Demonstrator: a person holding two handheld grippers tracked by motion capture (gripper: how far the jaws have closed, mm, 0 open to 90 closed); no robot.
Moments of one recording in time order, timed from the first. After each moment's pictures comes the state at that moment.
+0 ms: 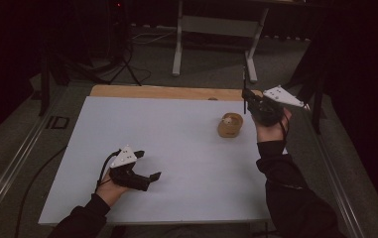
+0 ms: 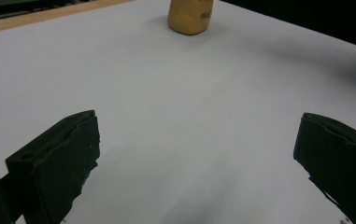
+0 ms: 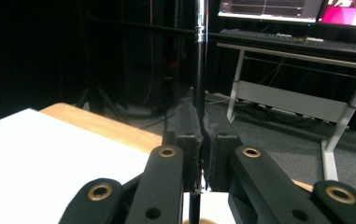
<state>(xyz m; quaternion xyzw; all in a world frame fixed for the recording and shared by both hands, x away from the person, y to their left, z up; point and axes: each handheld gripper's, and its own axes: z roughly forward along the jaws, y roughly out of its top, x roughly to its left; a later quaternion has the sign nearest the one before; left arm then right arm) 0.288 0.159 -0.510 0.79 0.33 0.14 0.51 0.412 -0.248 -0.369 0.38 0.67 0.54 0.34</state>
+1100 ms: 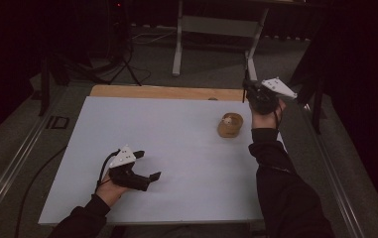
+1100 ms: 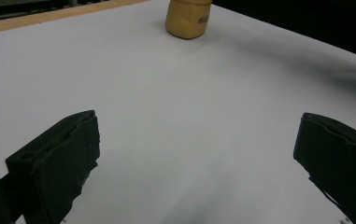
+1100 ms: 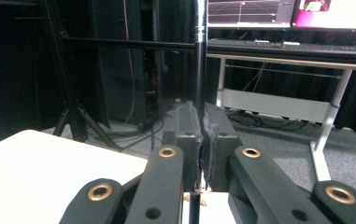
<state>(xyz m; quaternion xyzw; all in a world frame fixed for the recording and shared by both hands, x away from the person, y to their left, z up) 0.287 0.160 -0.509 0.78 0.33 0.13 0.52 0.462 -0.251 -0.387 0.42 0.63 0.55 0.36</state>
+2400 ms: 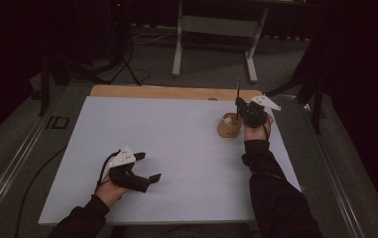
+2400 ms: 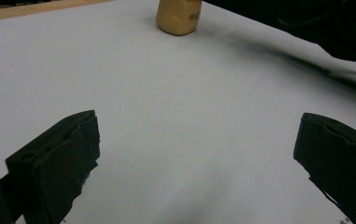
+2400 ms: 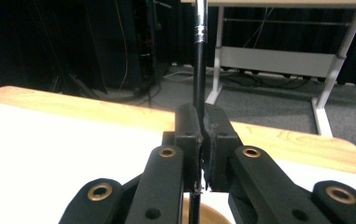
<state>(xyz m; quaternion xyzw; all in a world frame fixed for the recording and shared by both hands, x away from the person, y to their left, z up) 0.287 0.160 -0.511 0.78 0.32 0.11 0.52 0.476 -0.251 -0.464 0.46 0.66 0.50 0.32</state>
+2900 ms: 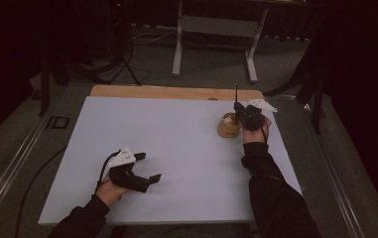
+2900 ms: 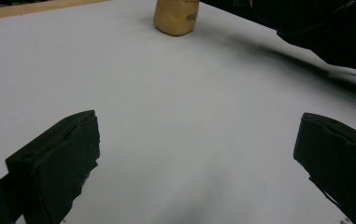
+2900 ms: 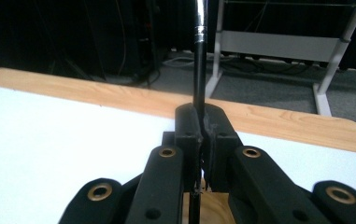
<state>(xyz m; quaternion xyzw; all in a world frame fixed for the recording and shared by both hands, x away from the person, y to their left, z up) 0.287 0.160 -0.511 0.78 0.32 0.10 0.53 0.478 -0.250 -0.479 0.47 0.67 0.48 0.31</state>
